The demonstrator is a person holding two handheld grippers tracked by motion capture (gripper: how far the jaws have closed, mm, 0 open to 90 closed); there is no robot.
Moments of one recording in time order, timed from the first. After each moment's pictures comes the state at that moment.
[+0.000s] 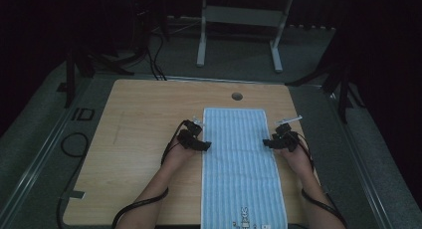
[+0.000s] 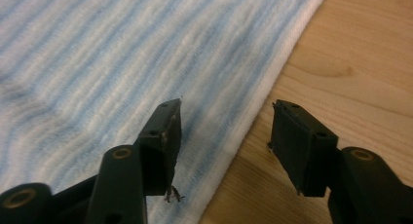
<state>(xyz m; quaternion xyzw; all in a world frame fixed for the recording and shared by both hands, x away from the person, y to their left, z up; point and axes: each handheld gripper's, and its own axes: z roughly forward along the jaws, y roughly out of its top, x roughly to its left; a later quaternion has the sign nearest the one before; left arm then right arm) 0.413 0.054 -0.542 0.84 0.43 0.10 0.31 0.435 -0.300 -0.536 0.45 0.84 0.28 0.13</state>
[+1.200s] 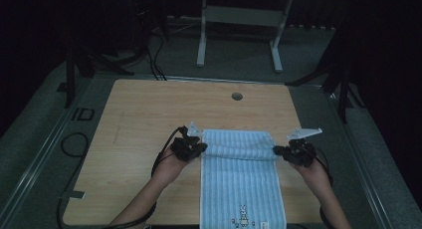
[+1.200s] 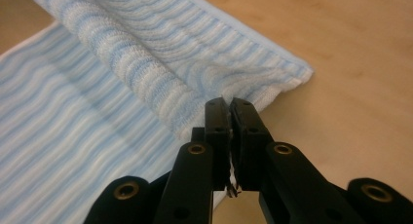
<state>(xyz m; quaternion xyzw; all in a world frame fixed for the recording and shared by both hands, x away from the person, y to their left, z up) 0.318 0.062 -0.482 0.86 0.35 0.10 0.36 0.335 -0.307 -0.475 0.37 0.86 0.32 0.14</state>
